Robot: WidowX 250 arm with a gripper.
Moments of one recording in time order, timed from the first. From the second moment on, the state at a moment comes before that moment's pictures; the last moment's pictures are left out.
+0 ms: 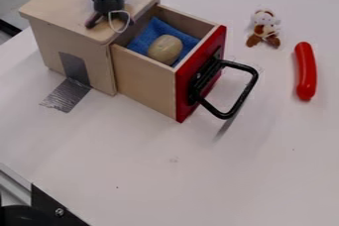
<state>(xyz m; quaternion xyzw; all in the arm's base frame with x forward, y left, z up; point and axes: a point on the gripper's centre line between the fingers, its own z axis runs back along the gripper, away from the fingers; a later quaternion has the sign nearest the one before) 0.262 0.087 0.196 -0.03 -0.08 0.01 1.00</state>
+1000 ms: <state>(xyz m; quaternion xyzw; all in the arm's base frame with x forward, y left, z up) 0.323 0.148 0.193 0.01 -0.04 0.00 1.00</state>
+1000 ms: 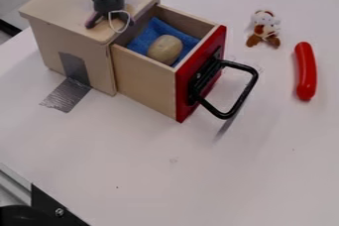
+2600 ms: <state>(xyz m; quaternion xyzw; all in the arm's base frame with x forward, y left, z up) 0.285 0.144 0.104 0.02 0.02 0.09 1.00</state>
